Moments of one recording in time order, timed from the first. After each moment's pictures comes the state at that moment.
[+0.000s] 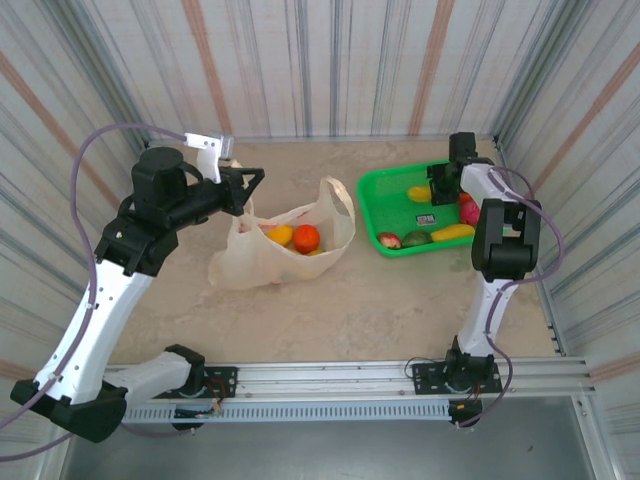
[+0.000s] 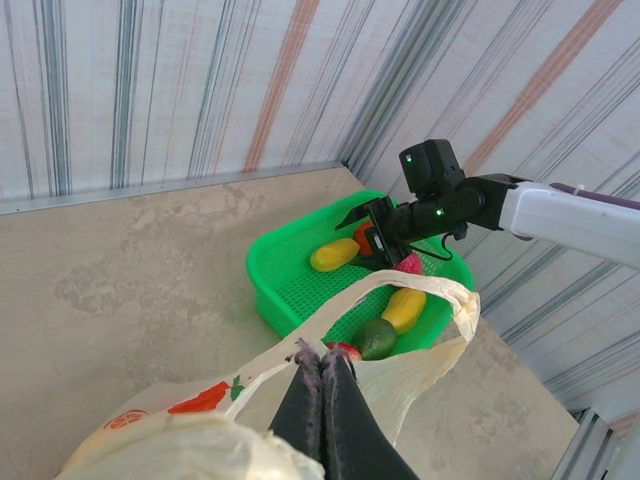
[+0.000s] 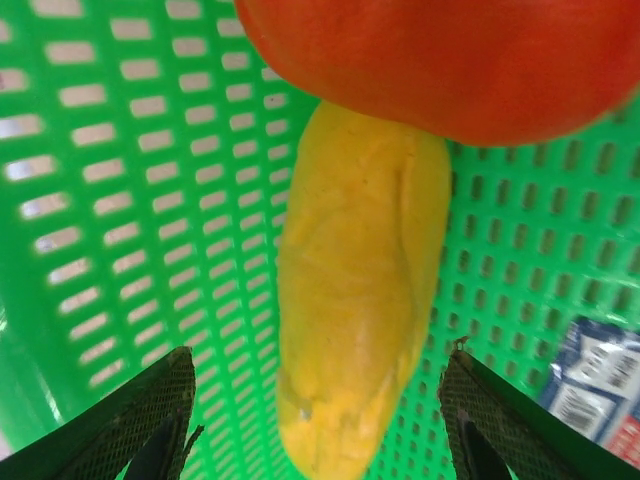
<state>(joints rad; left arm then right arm) -0.43 1.07 1.40 -0.61 0.35 -0.30 -0.04 2.06 1.58 -0.57 -0.13 1.39</state>
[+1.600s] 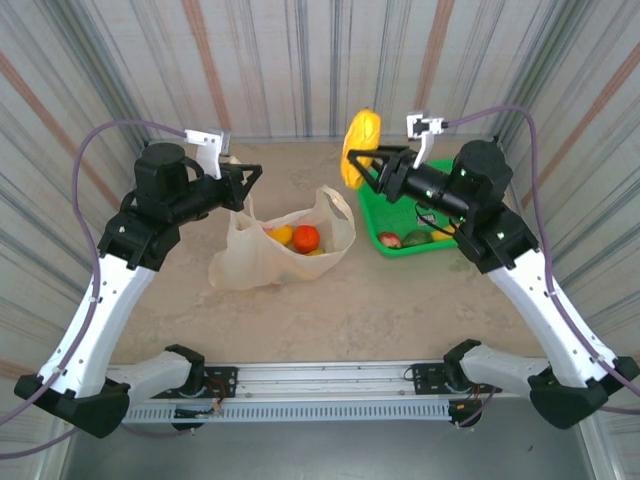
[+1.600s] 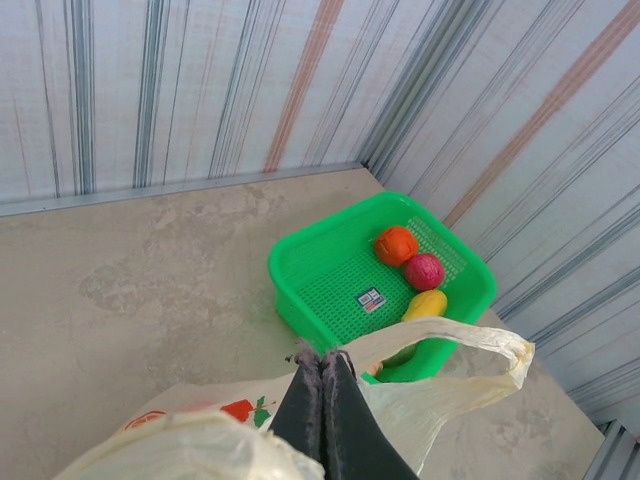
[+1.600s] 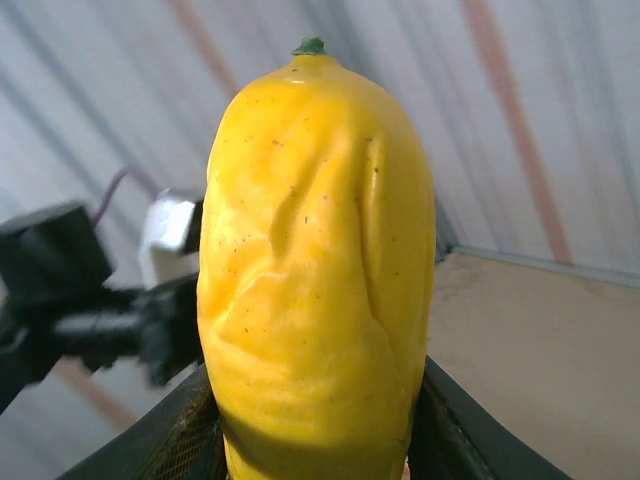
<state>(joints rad) -0.40 1.10 1.41 -0.61 0.33 -0.29 0.60 1.09 1.39 -0.26 -0.42 0.49</state>
